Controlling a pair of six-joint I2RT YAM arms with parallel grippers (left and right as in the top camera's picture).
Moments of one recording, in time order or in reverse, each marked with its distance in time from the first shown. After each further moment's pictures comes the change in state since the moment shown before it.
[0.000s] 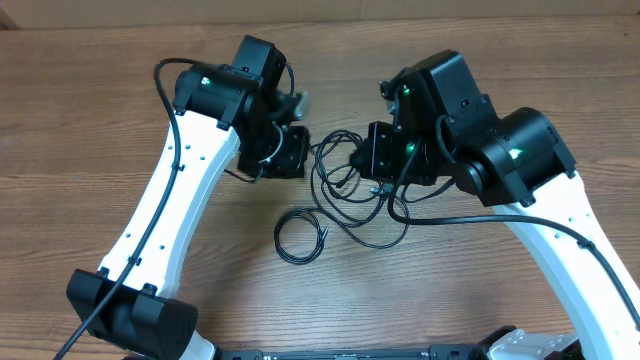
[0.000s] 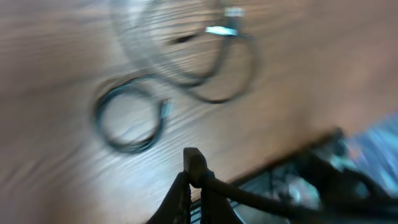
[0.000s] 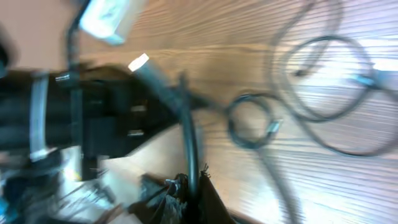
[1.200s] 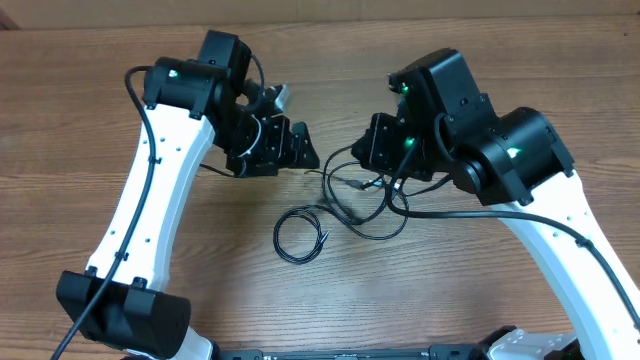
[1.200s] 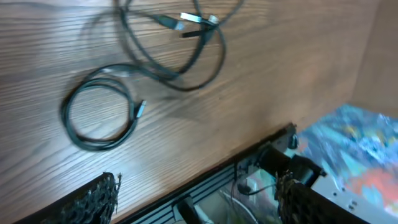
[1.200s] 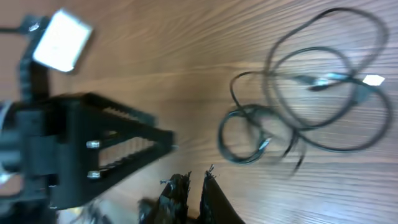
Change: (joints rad) left arm 0.096 0.000 0.000 -0.008 0.257 0.098; right arm 0.003 0.008 0.000 0.057 0.016 0.073
